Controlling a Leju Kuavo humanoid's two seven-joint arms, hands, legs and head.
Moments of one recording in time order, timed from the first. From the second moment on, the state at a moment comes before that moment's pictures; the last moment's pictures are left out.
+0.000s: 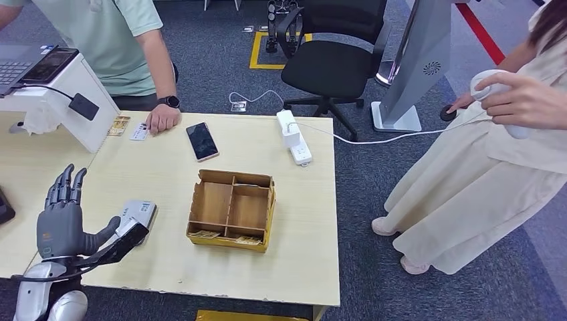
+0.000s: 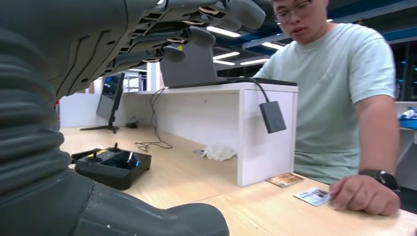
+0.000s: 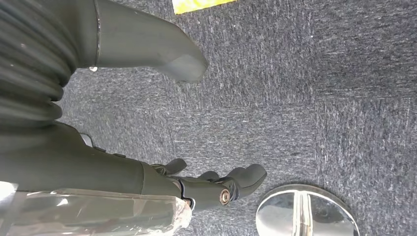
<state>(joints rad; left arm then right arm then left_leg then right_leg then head) 0.13 0.28 0.06 -1.69 -0.93 0.32 -0.05 -0.03 0.19 -0.85 -0.27 1.03 -0.46 -0.27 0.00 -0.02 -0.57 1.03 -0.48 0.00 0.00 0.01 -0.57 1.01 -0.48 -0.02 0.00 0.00</state>
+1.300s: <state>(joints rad) 0.03 0.46 -0.38 -1.67 -0.94 0.14 -0.18 -0.08 0.19 -0.86 -0.28 1.07 -0.45 -0.27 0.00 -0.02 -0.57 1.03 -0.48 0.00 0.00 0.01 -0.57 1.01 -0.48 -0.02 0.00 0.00</state>
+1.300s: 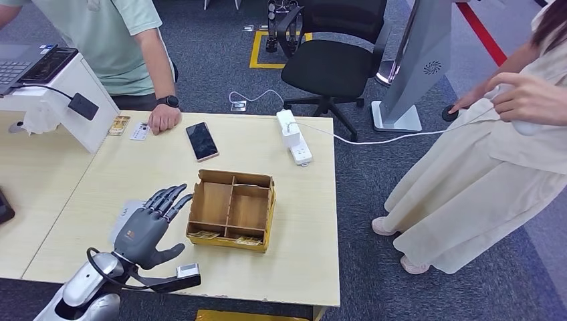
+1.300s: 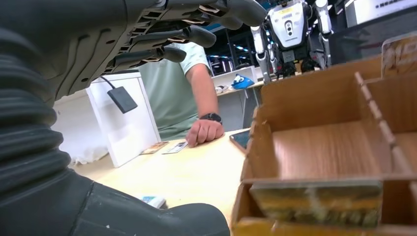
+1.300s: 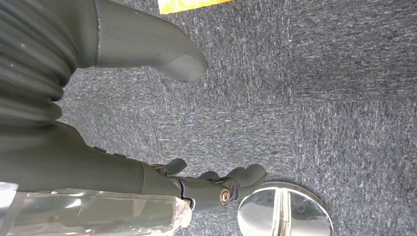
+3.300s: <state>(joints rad) -0.01 0.44 -0.46 -1.63 -0.94 0.09 -0.19 -0.10 0.18 -0.83 -0.27 1.08 -0.44 -0.24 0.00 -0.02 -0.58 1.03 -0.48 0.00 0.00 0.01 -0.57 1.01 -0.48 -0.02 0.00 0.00</state>
